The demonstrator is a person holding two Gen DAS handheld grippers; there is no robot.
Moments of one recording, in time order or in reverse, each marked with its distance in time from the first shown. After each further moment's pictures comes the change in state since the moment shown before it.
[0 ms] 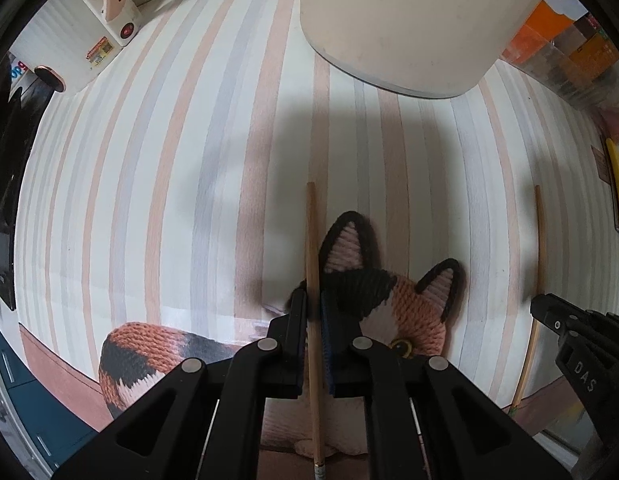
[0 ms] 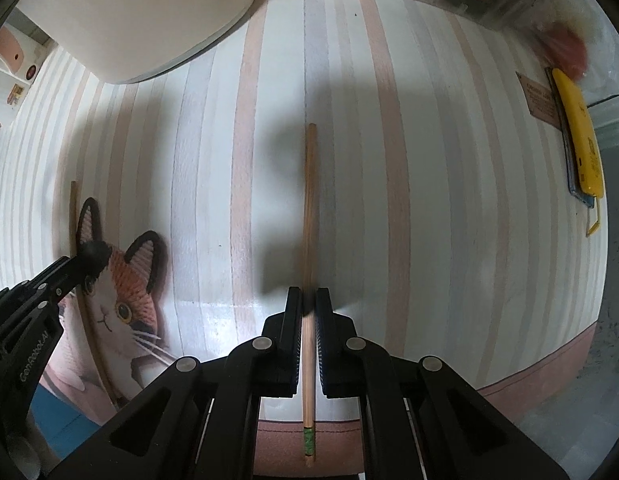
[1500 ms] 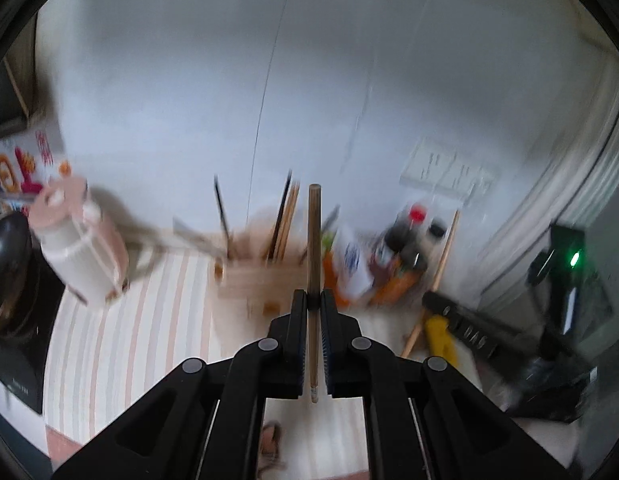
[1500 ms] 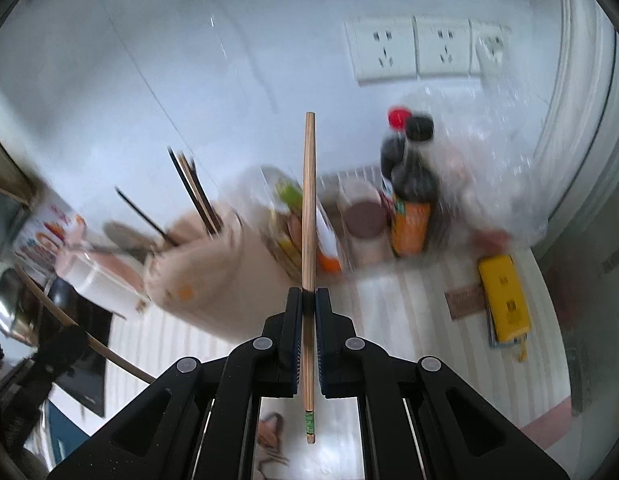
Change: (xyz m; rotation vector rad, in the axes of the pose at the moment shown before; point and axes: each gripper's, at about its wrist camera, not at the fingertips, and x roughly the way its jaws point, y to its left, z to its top) left arm -0.311 -0.027 0.049 0.043 -0.649 -0.326; right arm -0.284 -0.081 0.050 0.113 -0.635 0.267
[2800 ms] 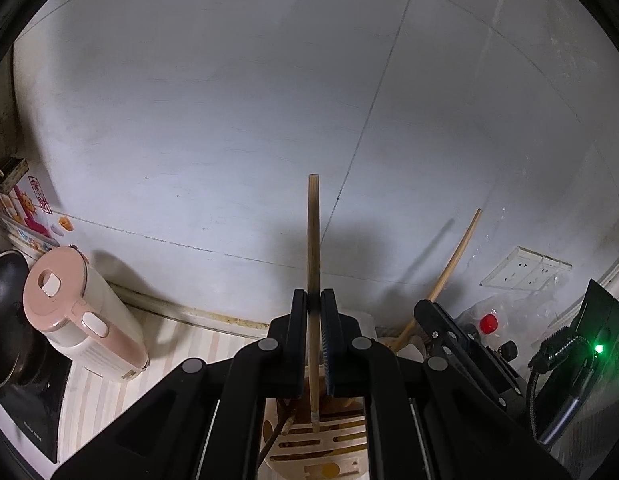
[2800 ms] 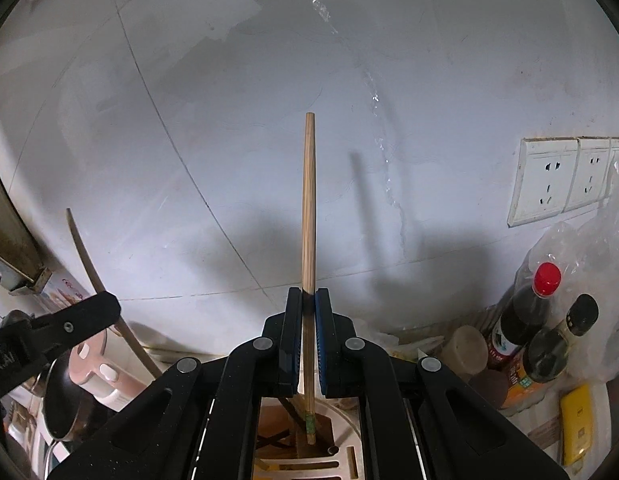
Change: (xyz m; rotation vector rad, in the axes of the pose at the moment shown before) left arm 0.099 0.072 0.128 -0.079 -0.038 0.131; right arm 0.101 0.106 0.103 -0.074 -0.241 0.103
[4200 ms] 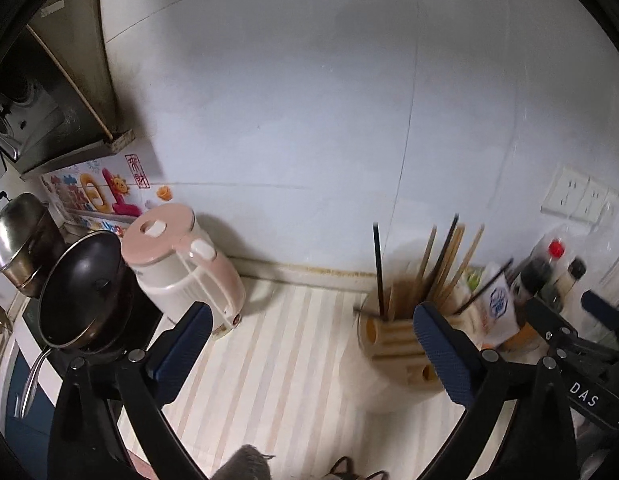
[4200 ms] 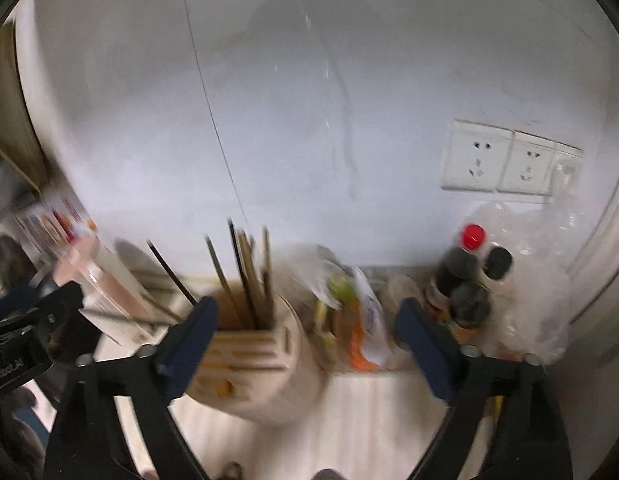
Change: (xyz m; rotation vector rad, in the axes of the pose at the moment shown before) left arm -0.056 0.021 -0.103 0.088 -0.020 0.290; right arm -0.082 -0.023 -0.063 -0.196 0.117 -0.128
